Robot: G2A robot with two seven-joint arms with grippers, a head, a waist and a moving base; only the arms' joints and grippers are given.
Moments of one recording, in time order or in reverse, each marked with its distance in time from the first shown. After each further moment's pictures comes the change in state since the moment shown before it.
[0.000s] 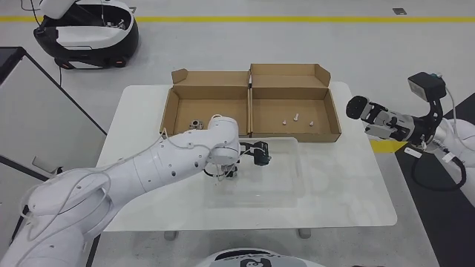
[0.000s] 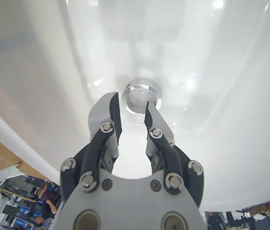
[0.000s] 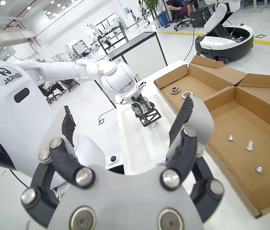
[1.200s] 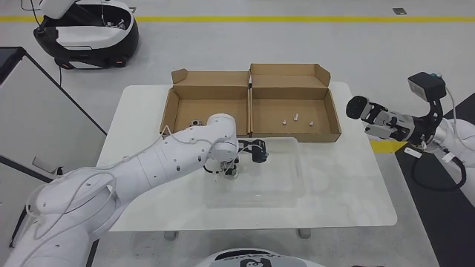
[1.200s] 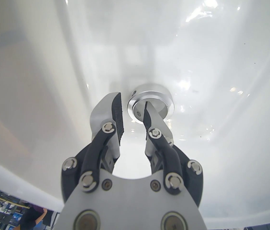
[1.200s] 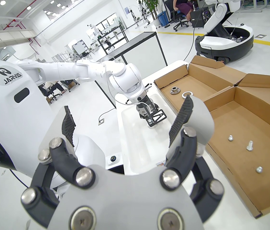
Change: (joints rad) left arm 0.004 -0.038 0.000 0.132 -0.011 -0.059 0.059; right arm 0.000 0.000 0.000 0.000 0.000 0.000 0.000
